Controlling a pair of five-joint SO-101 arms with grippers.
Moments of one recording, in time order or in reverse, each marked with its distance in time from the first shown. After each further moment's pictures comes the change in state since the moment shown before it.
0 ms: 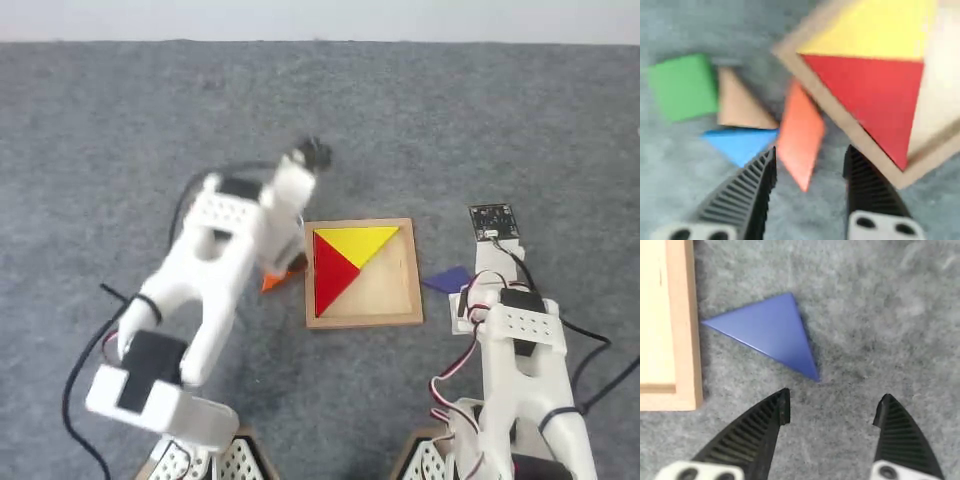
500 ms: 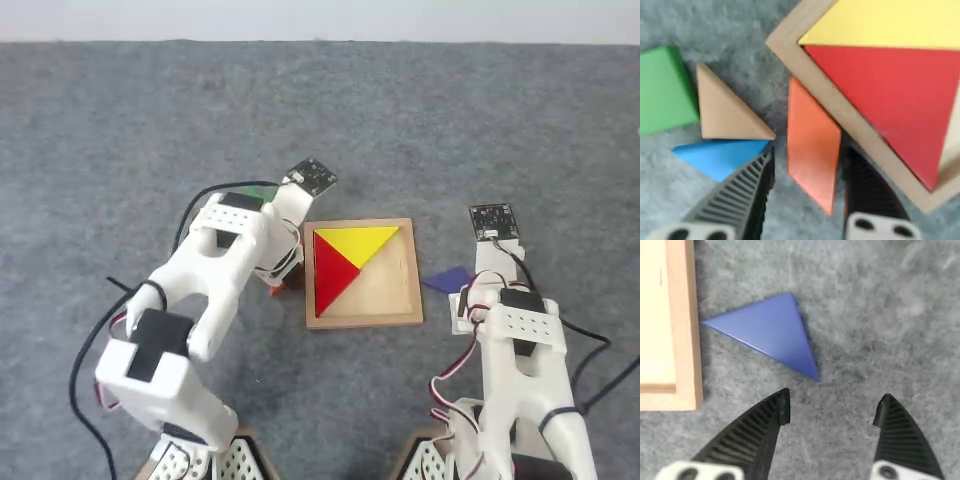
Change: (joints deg) left arm -1.8 9.1 0.9 -7.4 -2.7; right arm -0.1 0.0 0.0 0.0 0.0
